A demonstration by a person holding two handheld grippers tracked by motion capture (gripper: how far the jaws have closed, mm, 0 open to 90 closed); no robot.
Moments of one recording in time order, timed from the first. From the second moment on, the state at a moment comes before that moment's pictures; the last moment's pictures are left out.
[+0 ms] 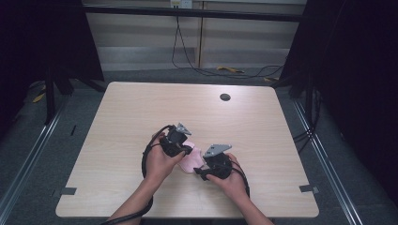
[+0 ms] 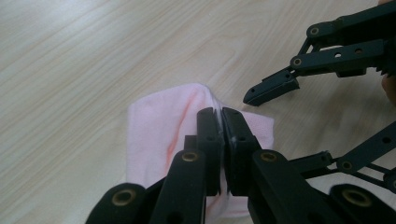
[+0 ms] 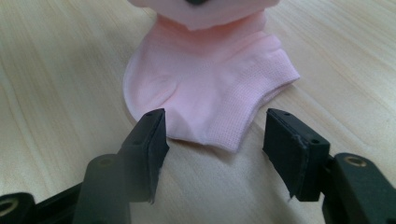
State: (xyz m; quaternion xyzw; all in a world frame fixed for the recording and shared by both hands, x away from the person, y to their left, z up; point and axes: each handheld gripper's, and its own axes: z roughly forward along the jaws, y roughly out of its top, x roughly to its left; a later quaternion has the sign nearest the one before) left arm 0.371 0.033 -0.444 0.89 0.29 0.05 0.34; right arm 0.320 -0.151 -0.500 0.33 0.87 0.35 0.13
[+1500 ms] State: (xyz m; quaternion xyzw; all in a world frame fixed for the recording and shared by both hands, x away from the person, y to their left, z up) left arm 0.365 0.014 -0.460 0.90 0.27 0.03 0.33; right arm 0.318 -0.153 -0.504 0.33 0.86 0.37 0.14
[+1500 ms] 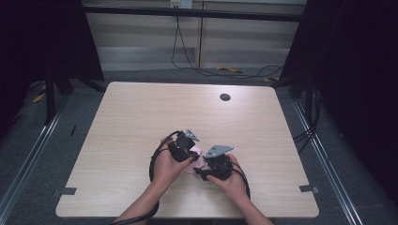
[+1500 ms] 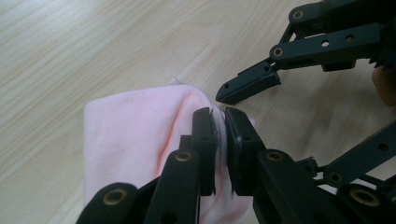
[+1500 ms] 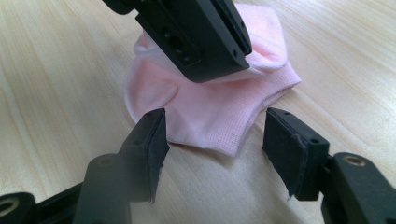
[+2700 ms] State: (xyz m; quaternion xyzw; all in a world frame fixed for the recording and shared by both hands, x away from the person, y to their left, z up) left arm 0.376 0.032 -0.445 0.89 0.30 0.05 0.35; right arm 0.317 -0.155 -0.506 0.33 0.85 0.38 0.14
